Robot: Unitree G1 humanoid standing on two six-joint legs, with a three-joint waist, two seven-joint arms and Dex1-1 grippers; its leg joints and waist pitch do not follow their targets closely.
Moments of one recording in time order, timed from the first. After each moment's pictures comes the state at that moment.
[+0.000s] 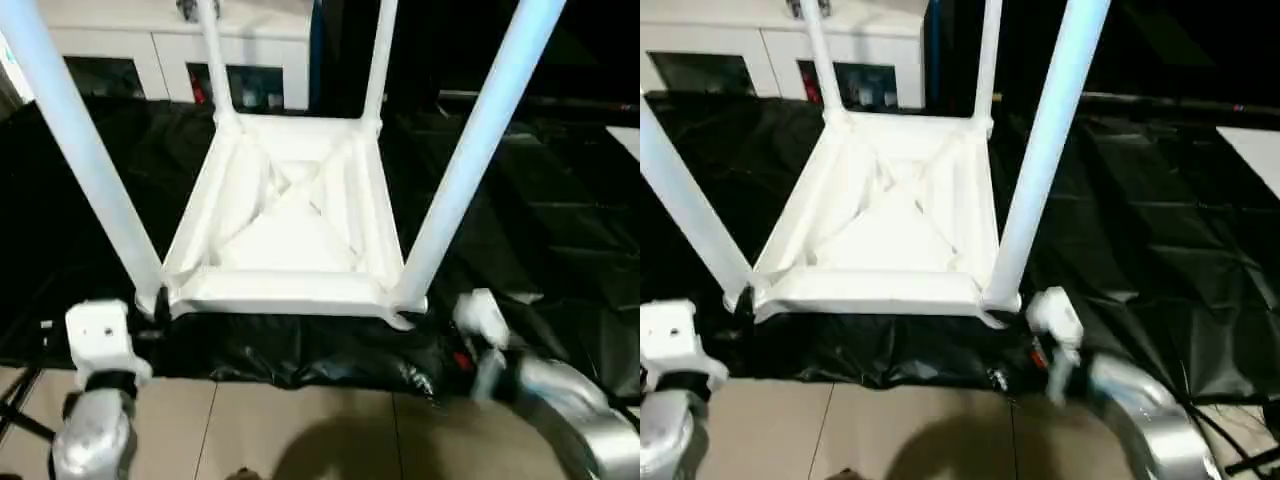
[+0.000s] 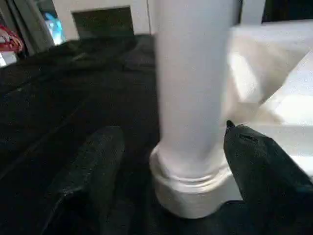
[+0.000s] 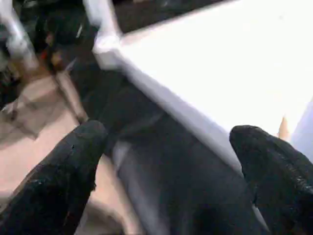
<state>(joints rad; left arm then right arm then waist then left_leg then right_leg) 0.18 0.12 0.26 -0.17 -0.03 0.10 -0.08 -0.01 -0.38 0.10 -0.10 0.38 0.29 0.88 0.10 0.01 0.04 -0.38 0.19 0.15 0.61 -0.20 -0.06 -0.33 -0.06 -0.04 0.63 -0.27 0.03</state>
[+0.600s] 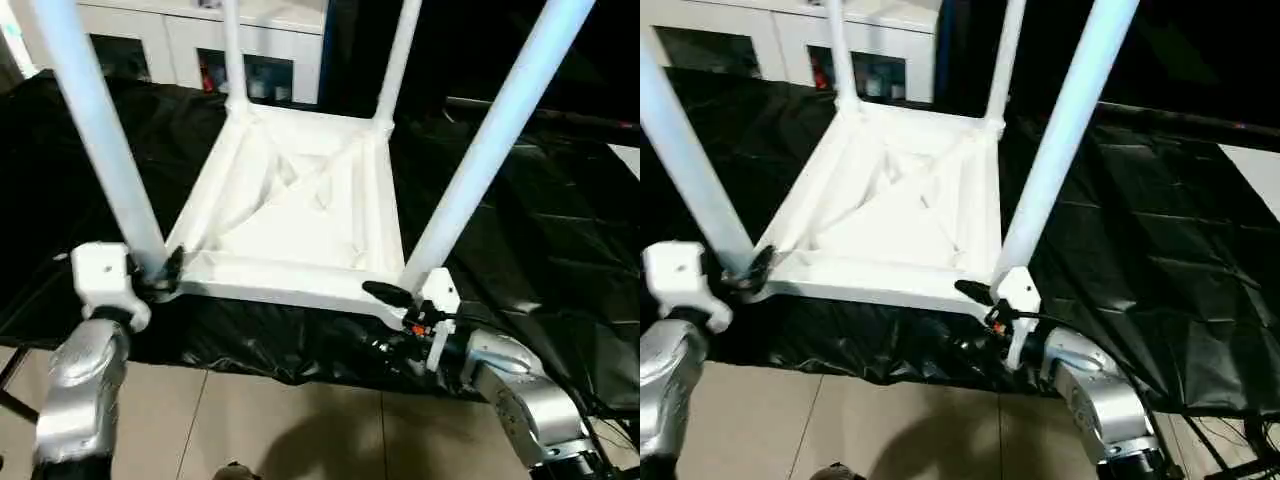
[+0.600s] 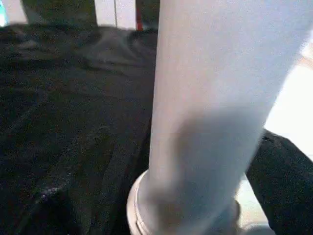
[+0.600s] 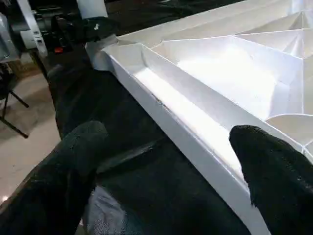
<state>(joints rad) -0.15 0.27 0.28 0.18 -0.15 0.13 -0.27 -0.14 -0.29 0.16 0.09 0.31 0.20 0.83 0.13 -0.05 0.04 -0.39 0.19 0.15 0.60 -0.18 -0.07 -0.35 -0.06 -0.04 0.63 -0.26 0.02</state>
